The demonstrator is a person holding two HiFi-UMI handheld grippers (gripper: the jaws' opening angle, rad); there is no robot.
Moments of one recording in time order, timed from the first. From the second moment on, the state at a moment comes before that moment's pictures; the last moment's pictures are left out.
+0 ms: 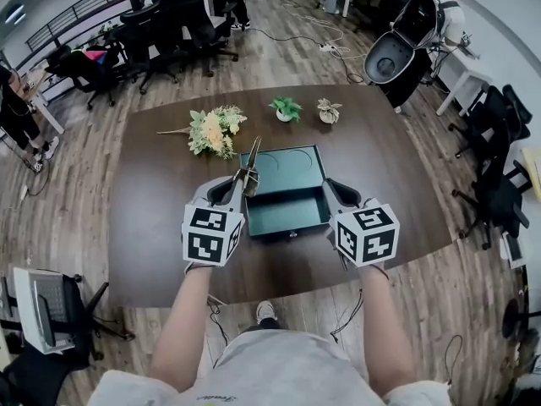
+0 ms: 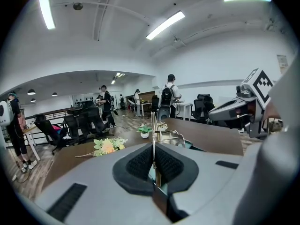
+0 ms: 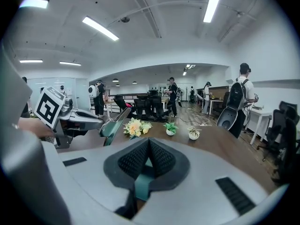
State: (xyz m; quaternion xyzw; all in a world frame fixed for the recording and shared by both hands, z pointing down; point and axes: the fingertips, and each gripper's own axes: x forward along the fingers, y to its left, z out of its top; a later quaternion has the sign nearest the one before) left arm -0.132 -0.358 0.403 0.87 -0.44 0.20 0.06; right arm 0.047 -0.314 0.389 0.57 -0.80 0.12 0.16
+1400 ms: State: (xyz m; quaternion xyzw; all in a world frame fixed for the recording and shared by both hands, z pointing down) left arm -0.096 -0.358 0.405 0.82 -0.52 0.23 0.05; right arm 0.093 -0.349 0.392 0.49 -0.85 0.11 0.14
